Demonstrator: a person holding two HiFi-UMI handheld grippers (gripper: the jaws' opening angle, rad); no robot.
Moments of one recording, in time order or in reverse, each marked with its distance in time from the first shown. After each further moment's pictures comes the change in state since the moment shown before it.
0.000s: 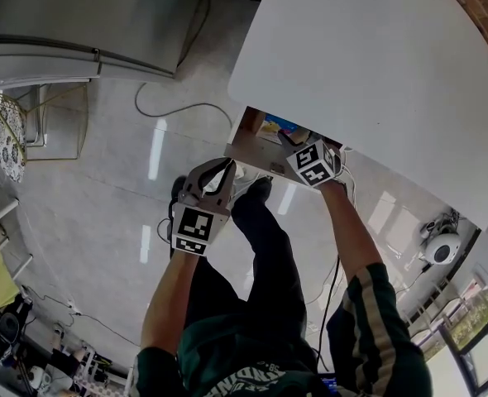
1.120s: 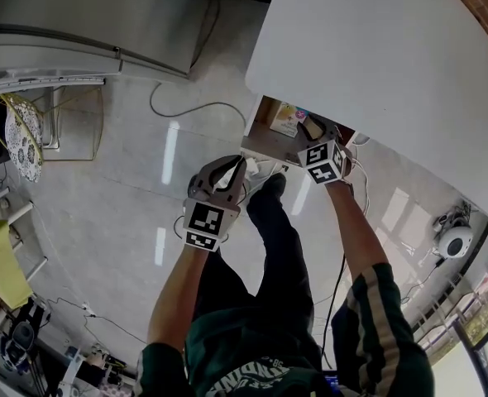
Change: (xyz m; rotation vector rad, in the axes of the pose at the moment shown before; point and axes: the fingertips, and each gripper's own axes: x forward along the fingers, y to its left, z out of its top) left arm -0.031 0.000 0.006 0.021 0.013 -0.024; right arm -0.028 -0.002 0.010 0.055 0.024 -0.184
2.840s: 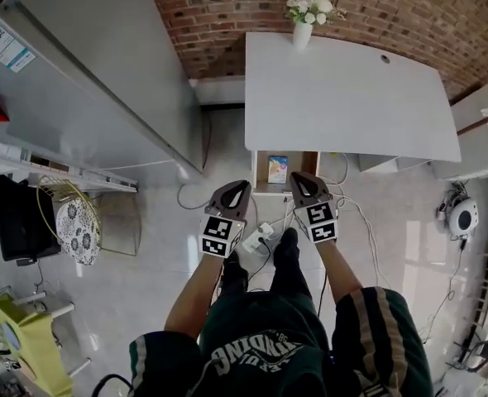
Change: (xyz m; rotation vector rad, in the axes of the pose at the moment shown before) left arm -0.166 -0.030 0.179 0.218 -0.252 -0.169; right arm -0.328 0.054 0.202 0.368 -0.425 -0.298
